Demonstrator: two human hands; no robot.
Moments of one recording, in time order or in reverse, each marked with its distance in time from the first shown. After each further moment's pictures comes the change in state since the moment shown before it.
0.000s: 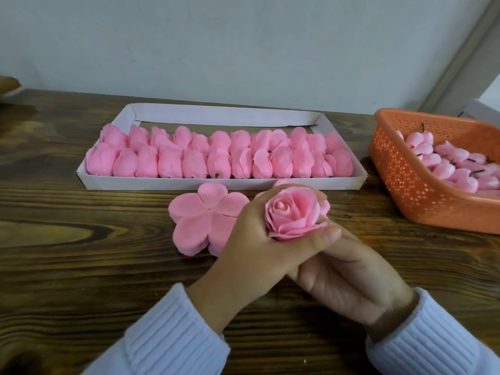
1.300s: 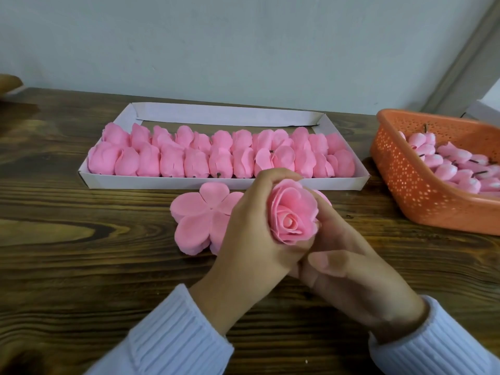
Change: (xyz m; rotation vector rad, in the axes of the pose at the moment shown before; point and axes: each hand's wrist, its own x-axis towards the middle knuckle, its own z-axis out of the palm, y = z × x) left_hand 0.003 -0.010 -0.003 0.322 0.130 0.153; right_hand -0.004 0.001 0.004 -0.230 -0.023 -0.120
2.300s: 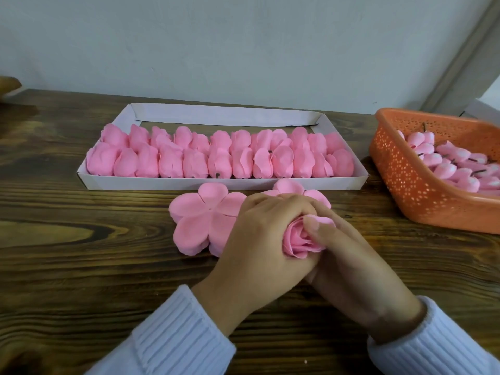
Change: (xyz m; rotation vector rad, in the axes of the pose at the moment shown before) left_hand -0.002 0.002 0.003 0.409 -0.041 0.340; right_hand 0.001 0.003 -0.001 -0.046 0.198 0.024
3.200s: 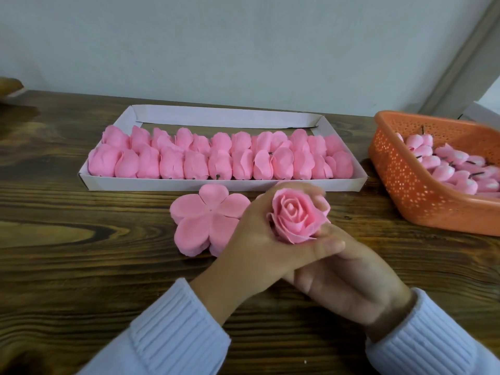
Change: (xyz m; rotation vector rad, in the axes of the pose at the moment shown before) left_hand 0.004 0.000 -0.005 -0.716 -0.132 -0.396; right_hand 0.004 -0.001 -0.004 0.219 -0.192 0.141
